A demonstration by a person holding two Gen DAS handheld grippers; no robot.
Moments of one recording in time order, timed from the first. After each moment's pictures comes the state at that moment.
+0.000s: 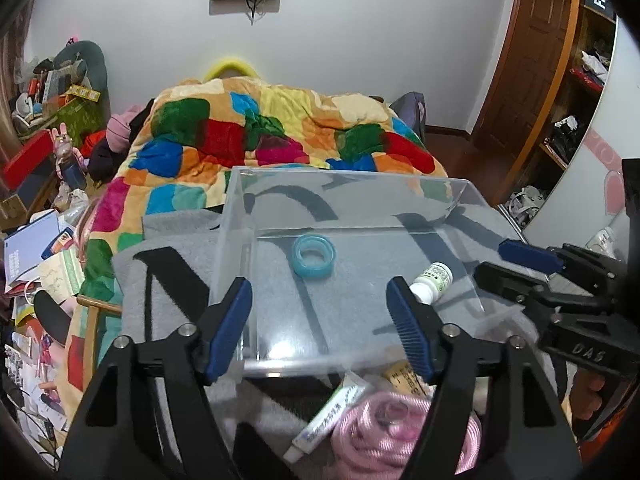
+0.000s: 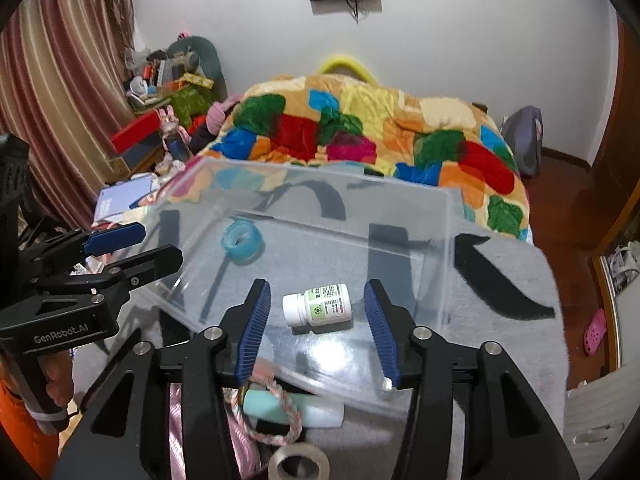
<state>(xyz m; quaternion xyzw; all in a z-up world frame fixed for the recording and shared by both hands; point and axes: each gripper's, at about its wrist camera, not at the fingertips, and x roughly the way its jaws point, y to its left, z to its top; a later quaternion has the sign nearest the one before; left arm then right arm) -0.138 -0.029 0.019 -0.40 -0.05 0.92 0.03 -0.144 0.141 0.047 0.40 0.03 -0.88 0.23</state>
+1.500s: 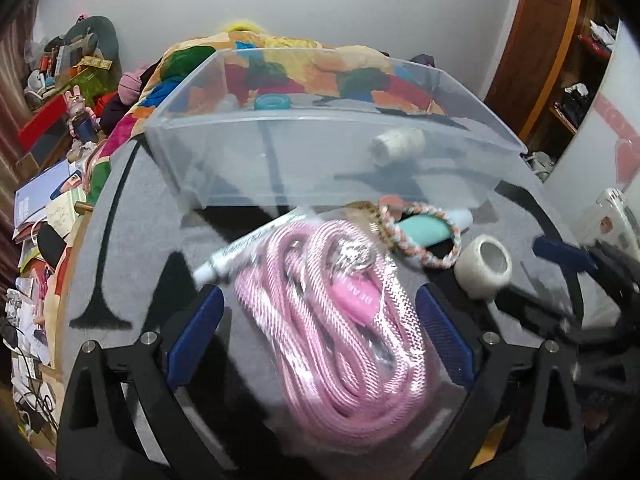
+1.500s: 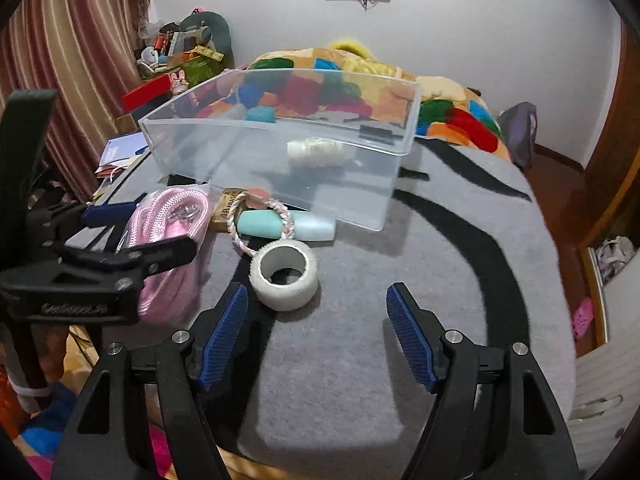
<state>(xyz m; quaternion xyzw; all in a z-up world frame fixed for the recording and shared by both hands) -0.056 0.019 -0.049 -0.45 -0.04 0.89 0.01 -0.050 0.175 -0.009 0.42 0.07 -0.88 0.23</state>
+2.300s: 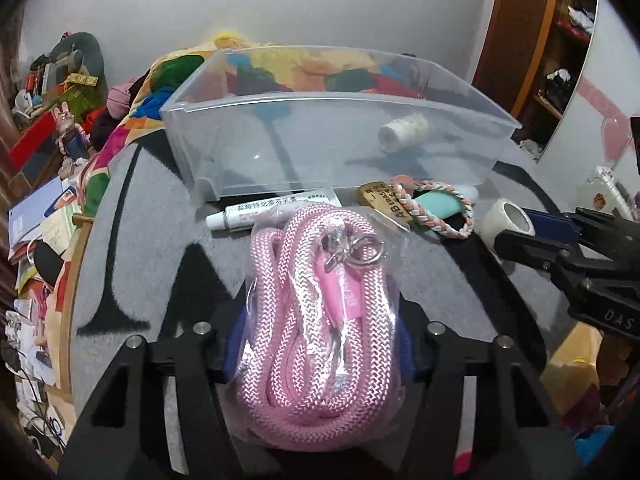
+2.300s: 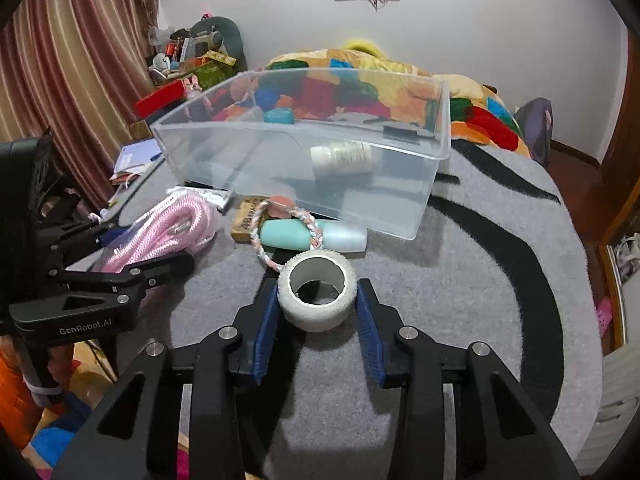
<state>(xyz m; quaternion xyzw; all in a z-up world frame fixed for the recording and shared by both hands) -0.042 0.003 -0.055 -0.44 -0.02 0.90 0.04 -0.049 0.168 -0.014 0.41 0.04 -0.87 0.26</state>
